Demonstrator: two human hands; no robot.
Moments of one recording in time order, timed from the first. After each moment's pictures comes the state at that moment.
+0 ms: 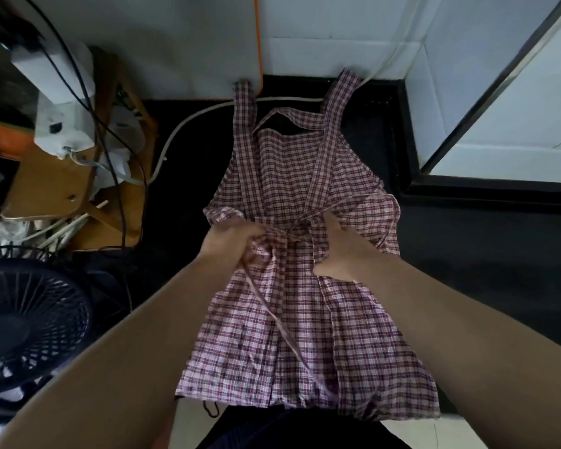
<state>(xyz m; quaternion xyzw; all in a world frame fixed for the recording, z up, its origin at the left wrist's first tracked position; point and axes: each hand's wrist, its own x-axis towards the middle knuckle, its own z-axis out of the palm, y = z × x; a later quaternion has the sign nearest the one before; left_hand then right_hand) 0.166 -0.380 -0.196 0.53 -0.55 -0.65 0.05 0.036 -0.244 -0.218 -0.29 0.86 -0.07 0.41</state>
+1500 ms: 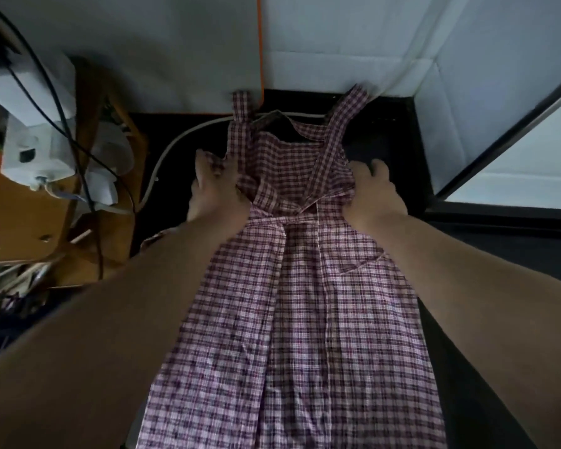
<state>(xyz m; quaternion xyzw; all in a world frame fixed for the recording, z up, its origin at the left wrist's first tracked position) 0.100 -0.474 -0.210 0.42 -0.87 -0.25 -0.04 -0.046 -0.302 -0.202 -0.26 0.94 -0.13 0.18</state>
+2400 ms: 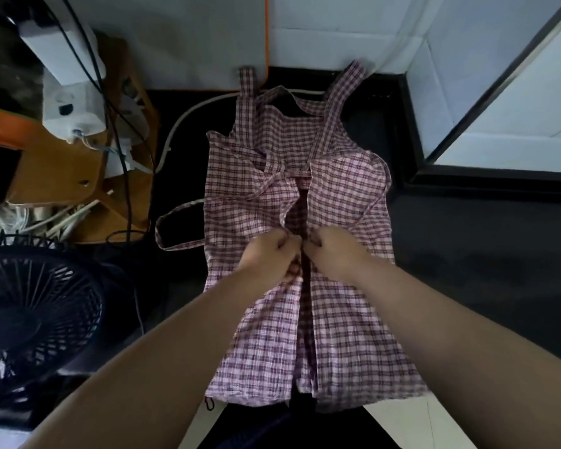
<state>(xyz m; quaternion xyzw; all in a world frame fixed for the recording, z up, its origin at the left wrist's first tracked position) 0.183 -0.358 -0.227 0.39 -0.73 -0.56 -0.07 0.085 -0.263 -0.214 -0.33 0.86 -0.16 0.35</state>
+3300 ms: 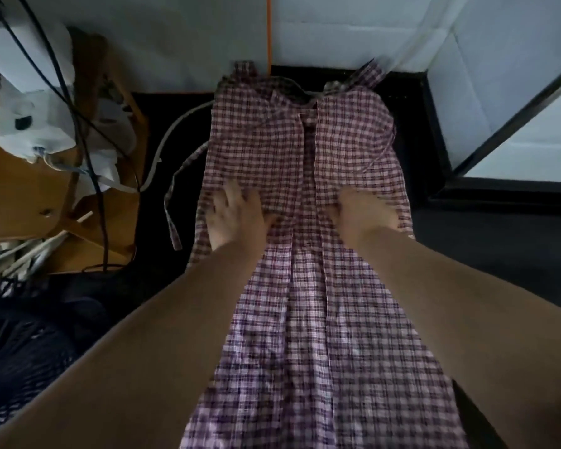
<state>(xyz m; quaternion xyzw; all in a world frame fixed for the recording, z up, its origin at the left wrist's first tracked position) 0.125 -0.429 -0.252 0.39 -0.91 -0.04 -0.11 0.006 -0.308 -0.237 -0.28 0.95 0.03 0.15</state>
